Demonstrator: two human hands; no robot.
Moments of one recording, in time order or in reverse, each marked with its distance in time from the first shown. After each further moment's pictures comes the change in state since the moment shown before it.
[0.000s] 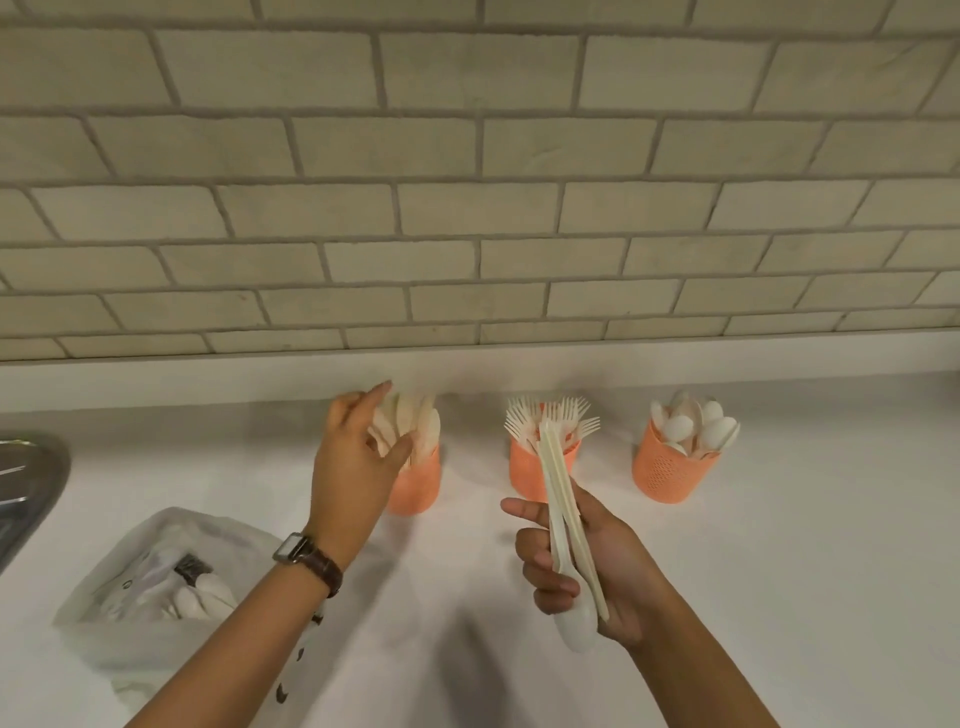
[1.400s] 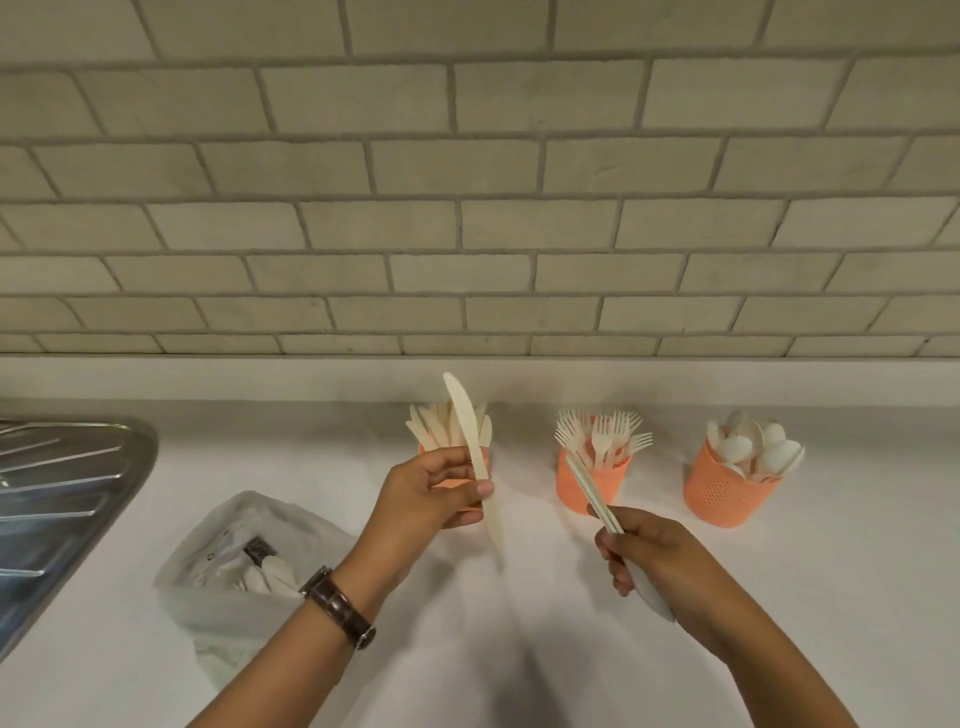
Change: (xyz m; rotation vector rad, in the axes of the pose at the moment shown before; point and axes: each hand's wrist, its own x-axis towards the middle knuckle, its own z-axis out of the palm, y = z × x) left_hand -0.040 0.038 -0.032 -0.649 -0.339 -0.456; right_hand -0.006 -0.006 -0.006 -0.739 0.291 -0.303
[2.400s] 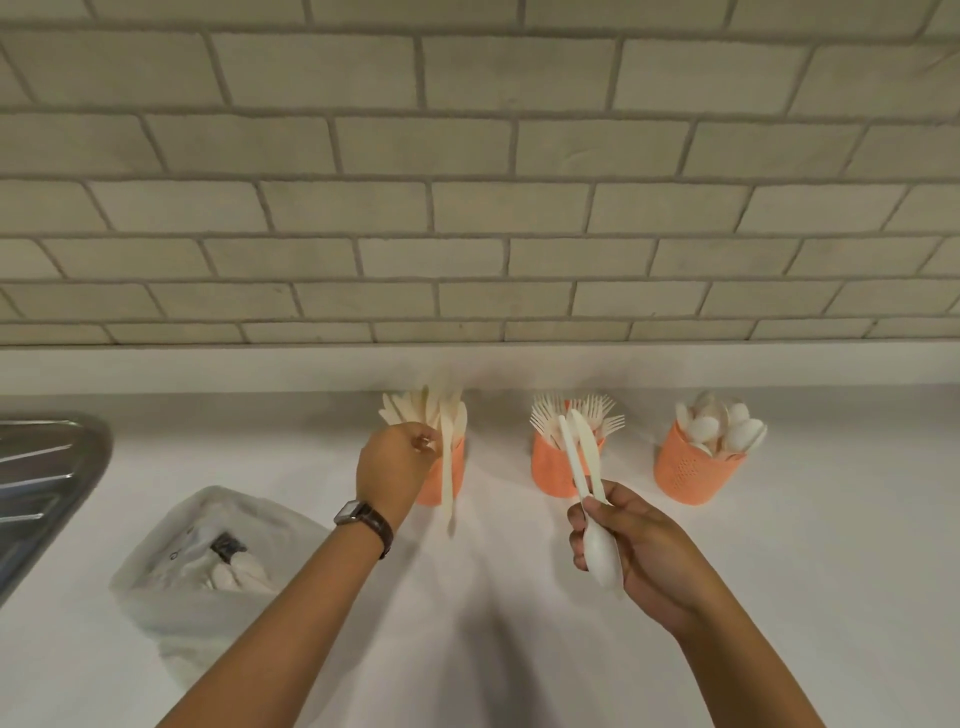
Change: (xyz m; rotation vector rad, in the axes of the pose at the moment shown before) left_hand 0.081 -0.050 -0.012 0.800 0.274 0.182; right_hand -0.004 0.005 0.000 0.549 -0.090 0.034
